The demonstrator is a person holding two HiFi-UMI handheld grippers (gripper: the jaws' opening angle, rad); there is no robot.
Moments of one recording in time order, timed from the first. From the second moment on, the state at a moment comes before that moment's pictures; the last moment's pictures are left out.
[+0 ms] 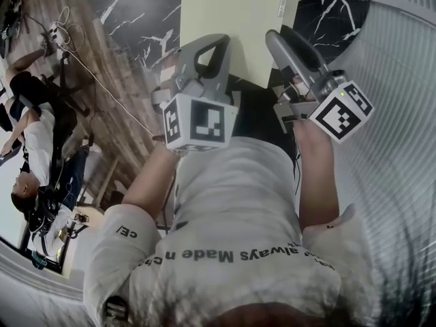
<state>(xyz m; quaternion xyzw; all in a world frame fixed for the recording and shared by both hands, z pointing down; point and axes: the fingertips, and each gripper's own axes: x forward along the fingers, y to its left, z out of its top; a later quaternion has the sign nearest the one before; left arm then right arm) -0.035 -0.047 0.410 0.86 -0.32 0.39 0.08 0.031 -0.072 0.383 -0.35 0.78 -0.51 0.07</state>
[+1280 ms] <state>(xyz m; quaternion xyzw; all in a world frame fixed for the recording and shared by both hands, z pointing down) -0.044 -0.035 0.387 0.84 -0.35 0.41 0.05 0.073 -0.075 0.419 -0.42 0.76 -0.50 -0.05</state>
